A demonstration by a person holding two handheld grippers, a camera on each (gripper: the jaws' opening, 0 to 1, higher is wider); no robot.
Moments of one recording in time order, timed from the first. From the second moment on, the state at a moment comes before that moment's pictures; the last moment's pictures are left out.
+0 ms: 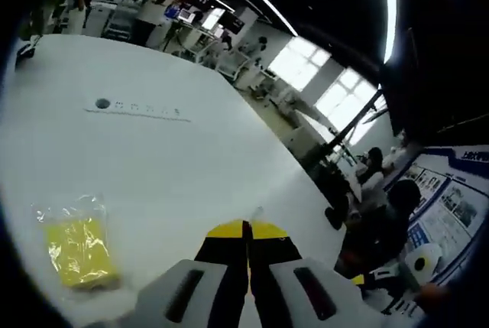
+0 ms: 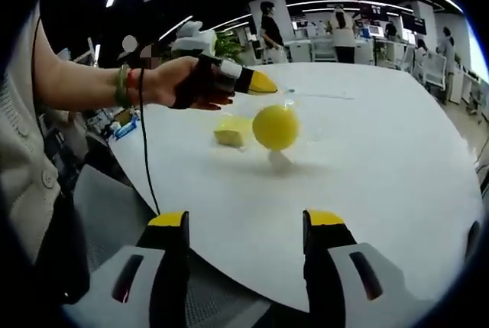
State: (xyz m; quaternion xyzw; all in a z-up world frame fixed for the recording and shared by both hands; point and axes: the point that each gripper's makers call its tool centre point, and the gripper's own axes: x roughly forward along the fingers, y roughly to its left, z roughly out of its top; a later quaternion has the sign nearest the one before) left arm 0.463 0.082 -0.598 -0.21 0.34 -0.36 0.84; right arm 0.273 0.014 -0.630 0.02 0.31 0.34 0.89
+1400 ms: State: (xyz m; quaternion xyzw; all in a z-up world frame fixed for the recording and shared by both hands) left arm 0.393 0.200 -0.483 -0.17 0.23 -0.36 0.89; right arm 0.276 0.053 -0.584 -0.07 0.28 0.39 0.87
